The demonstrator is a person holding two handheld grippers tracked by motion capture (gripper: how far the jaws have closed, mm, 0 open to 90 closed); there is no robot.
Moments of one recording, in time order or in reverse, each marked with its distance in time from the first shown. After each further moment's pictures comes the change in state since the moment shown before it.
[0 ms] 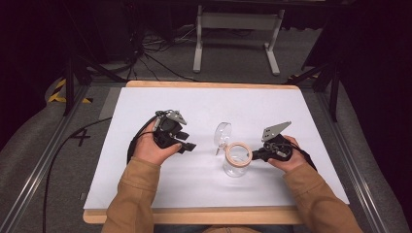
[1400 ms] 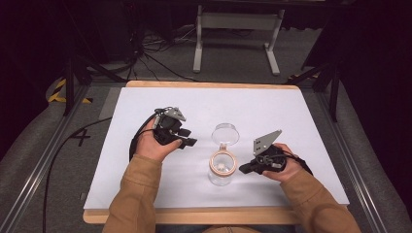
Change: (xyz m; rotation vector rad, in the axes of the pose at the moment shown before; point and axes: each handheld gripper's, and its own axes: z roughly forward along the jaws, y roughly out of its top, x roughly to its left) left arm 0.008 0.000 0.002 -0.090 0.016 -0.014; right arm 0.045 0.020 0.000 0.018 0.123 -0.130
